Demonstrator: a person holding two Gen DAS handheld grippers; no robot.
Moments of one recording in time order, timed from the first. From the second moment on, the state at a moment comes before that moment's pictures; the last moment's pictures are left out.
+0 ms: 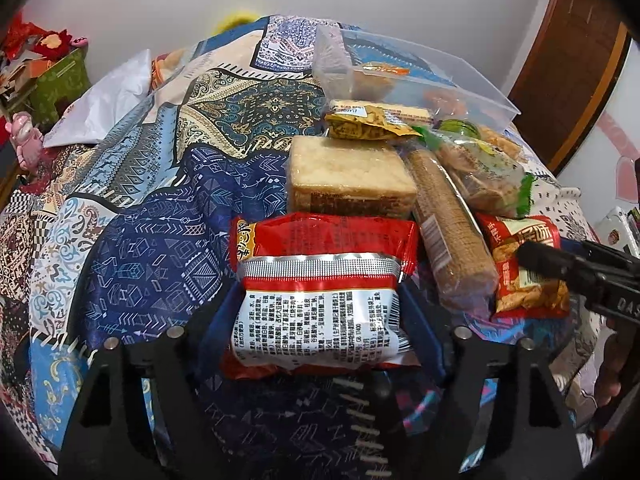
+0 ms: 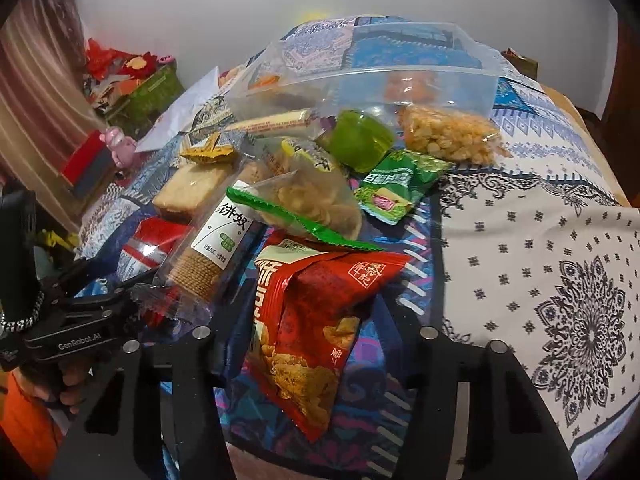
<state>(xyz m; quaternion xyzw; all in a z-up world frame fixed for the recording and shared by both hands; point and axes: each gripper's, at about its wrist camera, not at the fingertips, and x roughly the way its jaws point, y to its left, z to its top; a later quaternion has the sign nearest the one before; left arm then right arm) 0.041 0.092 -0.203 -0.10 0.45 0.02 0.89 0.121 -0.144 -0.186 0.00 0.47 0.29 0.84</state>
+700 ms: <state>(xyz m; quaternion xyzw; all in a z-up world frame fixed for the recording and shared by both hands) 0.052 0.086 -0.112 -0.09 0.35 0.02 0.93 0.127 -0.171 -0.132 0.01 0.39 0.28 0.87</state>
